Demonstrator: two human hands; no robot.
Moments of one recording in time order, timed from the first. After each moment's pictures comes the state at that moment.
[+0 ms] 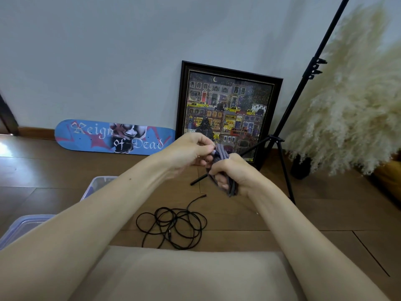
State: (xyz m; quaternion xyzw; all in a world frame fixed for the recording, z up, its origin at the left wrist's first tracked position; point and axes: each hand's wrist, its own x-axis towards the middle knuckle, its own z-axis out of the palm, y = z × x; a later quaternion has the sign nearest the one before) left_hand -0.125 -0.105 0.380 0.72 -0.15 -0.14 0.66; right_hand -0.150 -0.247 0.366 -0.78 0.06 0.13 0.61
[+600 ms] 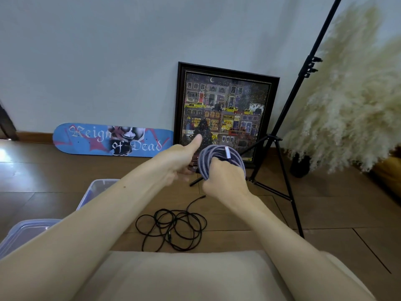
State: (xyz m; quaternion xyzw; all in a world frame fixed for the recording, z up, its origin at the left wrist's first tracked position) left_hand -0.120 -0.106 0.374 0.76 0.06 -0.20 0.61; right_hand -0.160 -0.227 0.353 -0.99 -0.06 -0.07 0.08
